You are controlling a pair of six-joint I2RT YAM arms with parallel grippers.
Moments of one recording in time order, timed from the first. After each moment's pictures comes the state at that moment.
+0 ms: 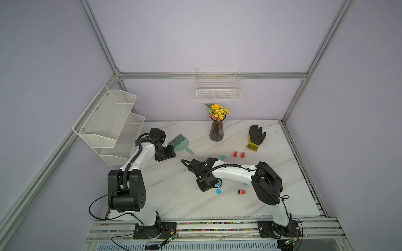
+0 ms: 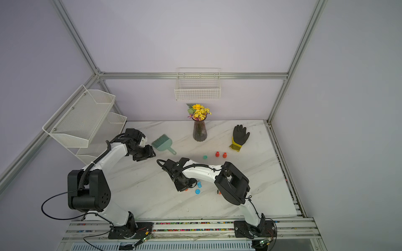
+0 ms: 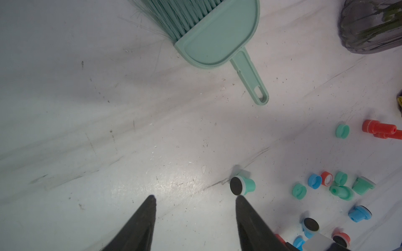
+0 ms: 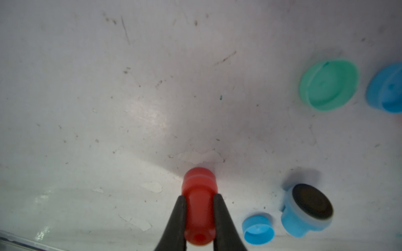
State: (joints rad) left arm 0.01 1.62 1.24 -0.82 0.23 -0.23; right arm 1.04 2.08 1.60 -1.00 0.01 0.59
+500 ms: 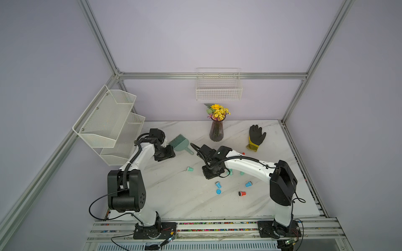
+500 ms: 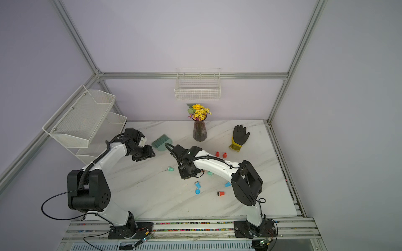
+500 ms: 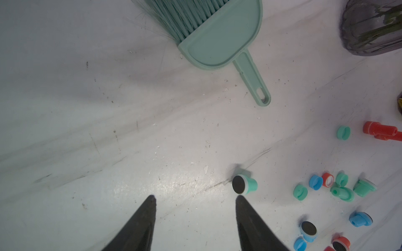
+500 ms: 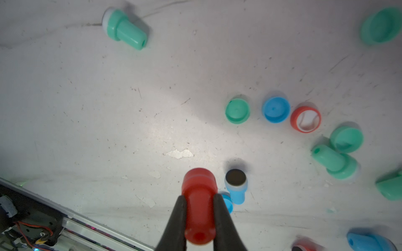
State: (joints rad) left arm 0.02 1.62 1.24 -0.82 0.23 -0.23; right arm 0.88 1.90 1.61 -1.02 0.01 0.55
